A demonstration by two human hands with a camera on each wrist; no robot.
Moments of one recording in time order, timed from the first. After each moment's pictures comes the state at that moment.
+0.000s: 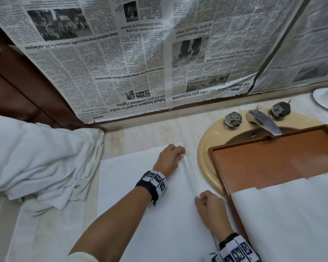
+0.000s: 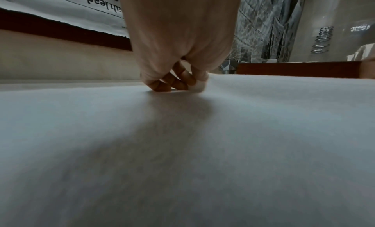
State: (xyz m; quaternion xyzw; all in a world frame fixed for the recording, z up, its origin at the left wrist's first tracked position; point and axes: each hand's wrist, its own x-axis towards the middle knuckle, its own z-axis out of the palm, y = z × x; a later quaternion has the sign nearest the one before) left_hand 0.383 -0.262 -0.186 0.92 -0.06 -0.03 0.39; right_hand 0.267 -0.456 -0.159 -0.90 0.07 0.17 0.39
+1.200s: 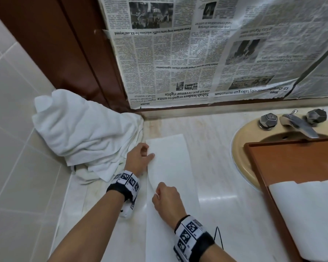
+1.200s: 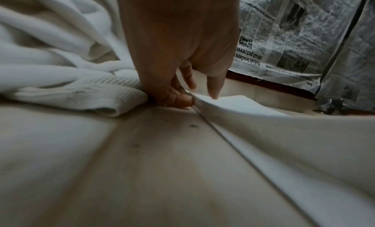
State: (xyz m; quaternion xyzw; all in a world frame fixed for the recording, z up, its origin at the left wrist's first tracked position) left_hand 0.250 -0.064 -0.166 0.83 0.25 0.06 0.50; right_hand 0.181 -0.239 -0.135 -0.91 -0.17 0.24 0.30
